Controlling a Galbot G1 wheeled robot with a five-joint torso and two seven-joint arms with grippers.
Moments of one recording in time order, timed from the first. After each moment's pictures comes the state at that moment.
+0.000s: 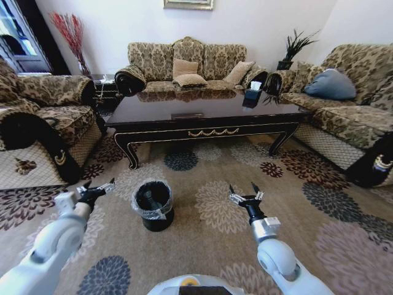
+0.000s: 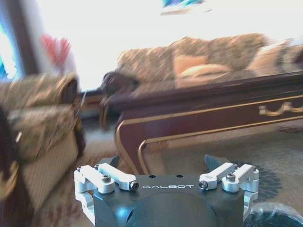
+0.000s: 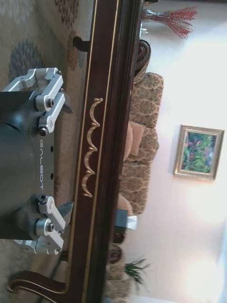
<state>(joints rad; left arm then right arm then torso) 1.65 -0.86 -0.86 -2.18 -0.61 0.17 -0.17 -1.55 0.99 0.40 2.12 0.28 0.08 0.35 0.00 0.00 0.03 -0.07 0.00</state>
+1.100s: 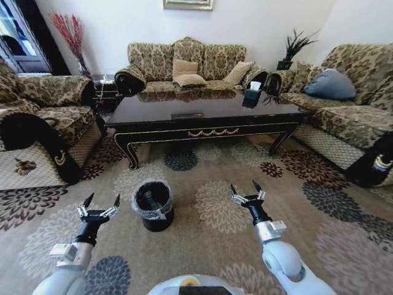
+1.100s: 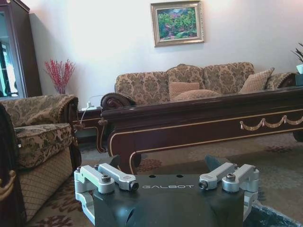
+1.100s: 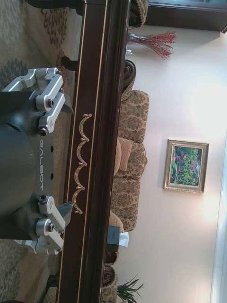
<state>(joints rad) 1.88 -1.12 -0.84 -2.24 -0.42 -0.13 -0.10 -1.55 1.01 0.44 2.09 0.32 0.16 0.21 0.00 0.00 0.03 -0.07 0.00</state>
